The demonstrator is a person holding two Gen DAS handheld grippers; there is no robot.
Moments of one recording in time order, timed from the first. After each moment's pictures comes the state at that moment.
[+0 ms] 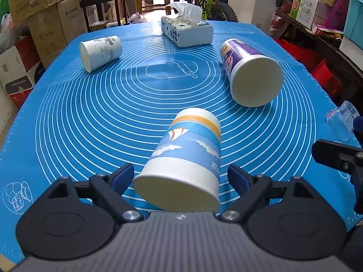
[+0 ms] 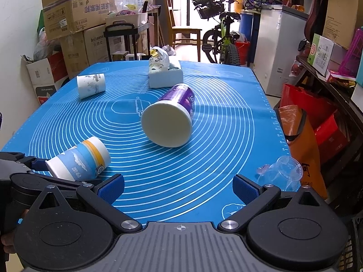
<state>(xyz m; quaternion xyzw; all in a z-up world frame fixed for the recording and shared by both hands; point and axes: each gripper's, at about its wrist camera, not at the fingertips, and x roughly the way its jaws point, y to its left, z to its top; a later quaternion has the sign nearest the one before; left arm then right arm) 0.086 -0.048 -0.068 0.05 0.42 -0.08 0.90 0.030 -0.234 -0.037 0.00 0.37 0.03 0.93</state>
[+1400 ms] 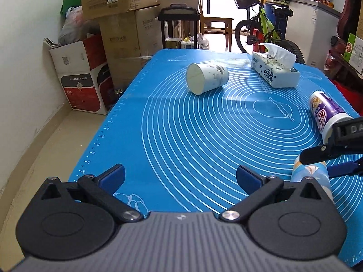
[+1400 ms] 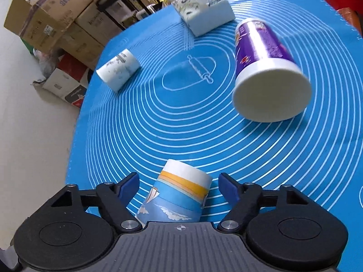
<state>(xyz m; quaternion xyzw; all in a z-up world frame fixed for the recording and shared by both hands) 0.084 0.078 -0.029 0.01 0.37 0.05 0.93 0.145 -0.166 -0.064 0.23 0.53 0.11 0.81</state>
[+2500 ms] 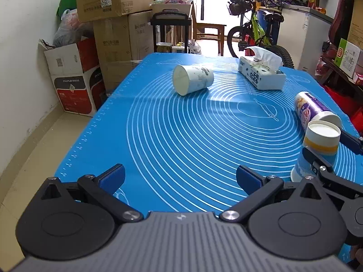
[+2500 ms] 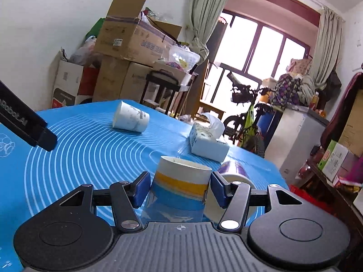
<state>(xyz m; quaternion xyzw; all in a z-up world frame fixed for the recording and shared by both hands) 0.067 0.064 -0.034 0.00 0.35 0.02 0.94 0.027 -0.119 -0.073 -0.17 0.16 0.07 0.97</state>
